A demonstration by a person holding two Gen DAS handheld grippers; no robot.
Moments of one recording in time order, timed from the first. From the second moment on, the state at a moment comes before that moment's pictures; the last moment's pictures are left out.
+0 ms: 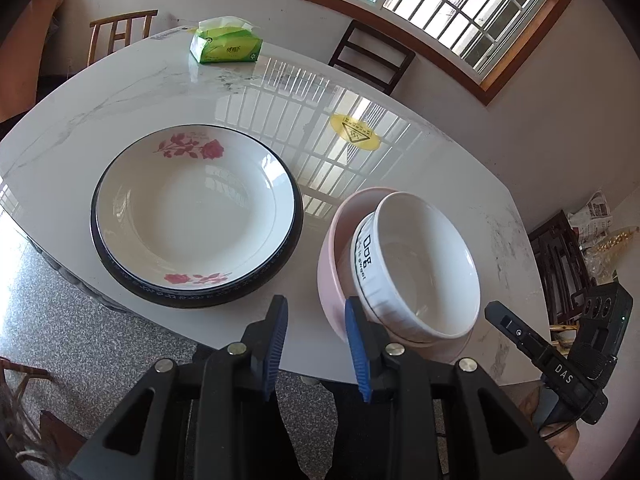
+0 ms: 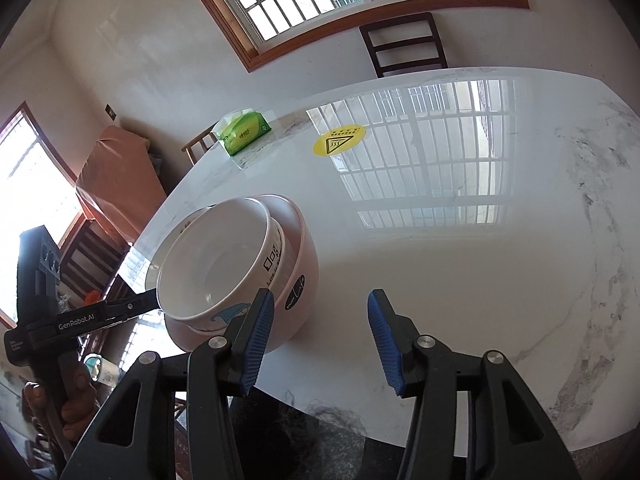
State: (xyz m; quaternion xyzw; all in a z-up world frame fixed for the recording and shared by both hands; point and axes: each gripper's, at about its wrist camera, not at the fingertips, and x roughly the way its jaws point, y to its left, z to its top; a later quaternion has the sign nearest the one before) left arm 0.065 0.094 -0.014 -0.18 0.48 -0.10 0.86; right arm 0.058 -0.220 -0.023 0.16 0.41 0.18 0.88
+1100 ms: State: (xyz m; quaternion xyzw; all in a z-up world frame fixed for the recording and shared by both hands) left arm 0.114 0.086 -0.037 -0.18 0.57 -0.04 0.80; right arm 0.105 -0.197 -0.025 0.09 0.50 0.16 0.84
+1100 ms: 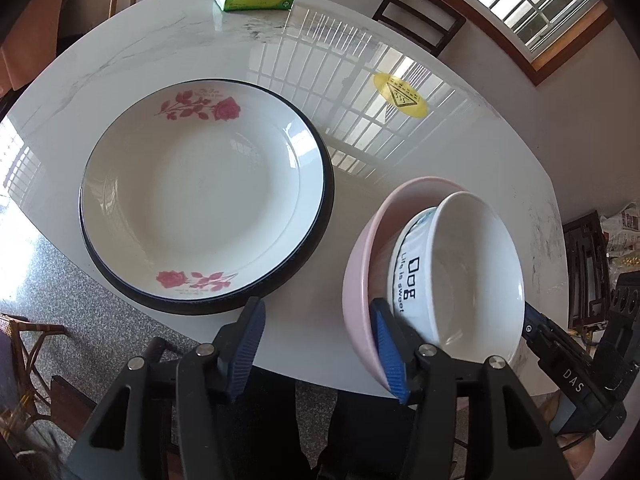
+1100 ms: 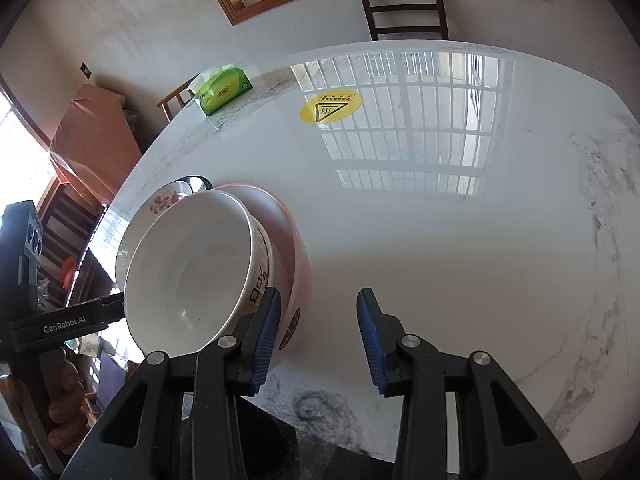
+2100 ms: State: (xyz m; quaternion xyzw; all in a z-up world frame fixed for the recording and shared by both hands) left arm 0.106 0.053 -0.028 -0.08 0.50 -0.04 0.86; right arm 0.126 -0.178 -0.028 0.05 0.52 0.17 0.84
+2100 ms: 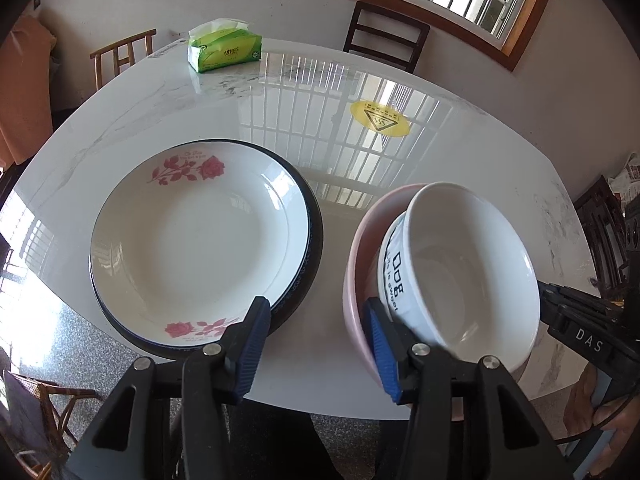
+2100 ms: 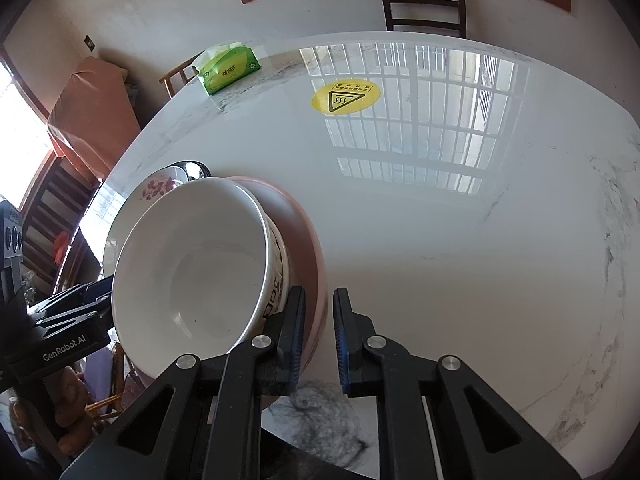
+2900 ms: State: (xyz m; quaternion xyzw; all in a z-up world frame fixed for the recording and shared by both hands) left arm 0.100 0.029 -0.021 -0.05 0.48 -0.06 0.87; right arm 0.119 -0.192 -0.034 0.11 0.51 0.17 0.84
